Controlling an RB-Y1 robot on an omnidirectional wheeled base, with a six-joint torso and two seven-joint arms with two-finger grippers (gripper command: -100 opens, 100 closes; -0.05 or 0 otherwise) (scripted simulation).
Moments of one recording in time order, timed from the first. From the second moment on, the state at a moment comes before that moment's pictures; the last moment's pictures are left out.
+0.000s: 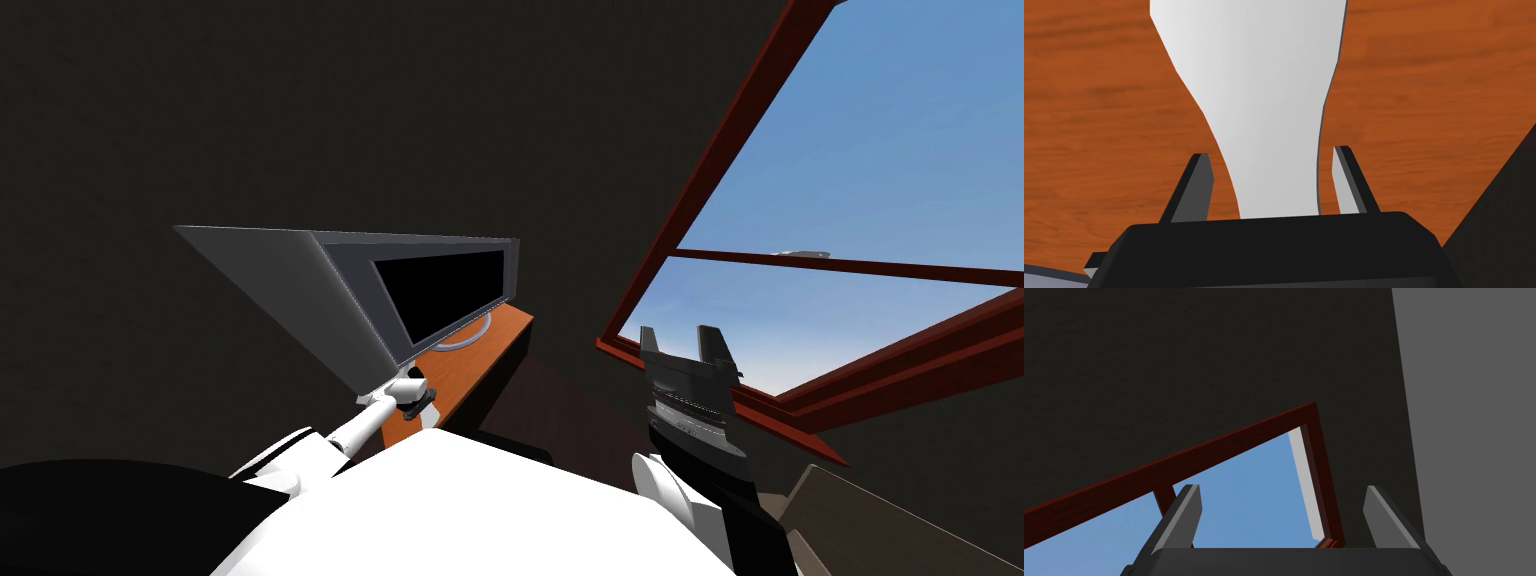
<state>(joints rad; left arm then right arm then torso) -0.08 0.53 -0.14 -0.82 0.59 0.80 -0.73 0.54 -0.04 -0.07 -2.38 -0.06 -0.49 -0.09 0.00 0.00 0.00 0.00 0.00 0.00</state>
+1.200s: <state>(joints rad) -0.03 0.60 -0.23 -1.00 0.60 0.89 -0.62 0.54 -0.04 -0.07 -2.38 -0.06 -0.49 -0.09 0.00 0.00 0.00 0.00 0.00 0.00</state>
